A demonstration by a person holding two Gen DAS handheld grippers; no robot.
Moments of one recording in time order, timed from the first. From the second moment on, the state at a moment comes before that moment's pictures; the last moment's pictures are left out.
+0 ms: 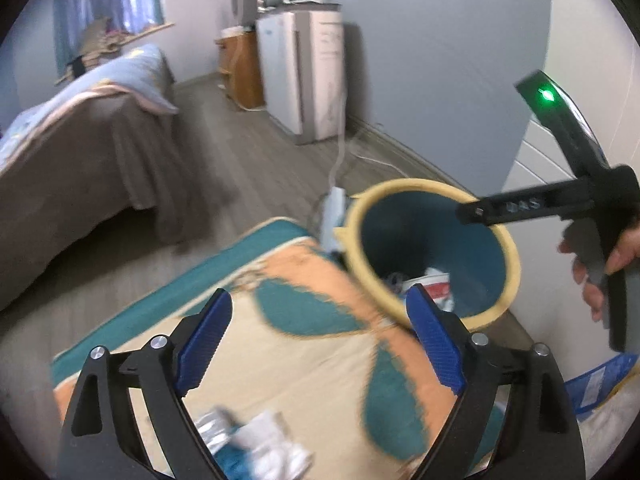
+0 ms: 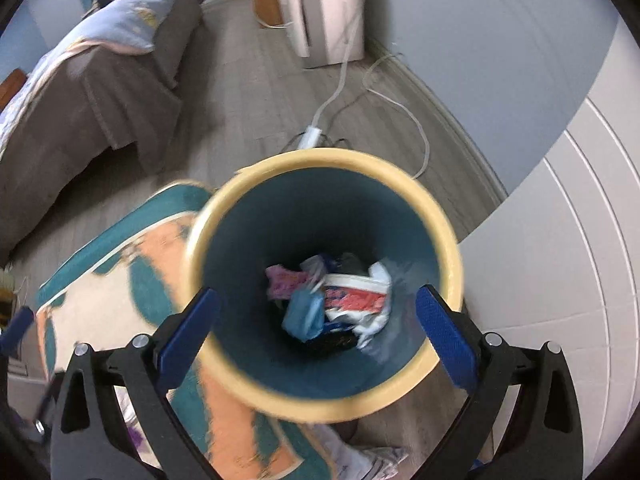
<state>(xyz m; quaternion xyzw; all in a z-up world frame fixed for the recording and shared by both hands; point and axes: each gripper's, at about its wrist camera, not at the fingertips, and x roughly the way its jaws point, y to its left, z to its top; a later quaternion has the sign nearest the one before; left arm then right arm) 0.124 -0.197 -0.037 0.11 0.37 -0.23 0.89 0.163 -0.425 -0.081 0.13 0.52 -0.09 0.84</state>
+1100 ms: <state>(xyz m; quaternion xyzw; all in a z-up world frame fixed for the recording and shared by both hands) 0.041 0.087 -0.048 0.01 0.44 0.01 0.90 0.119 -0.106 -0.116 -0.10 0.57 0.15 0.80</state>
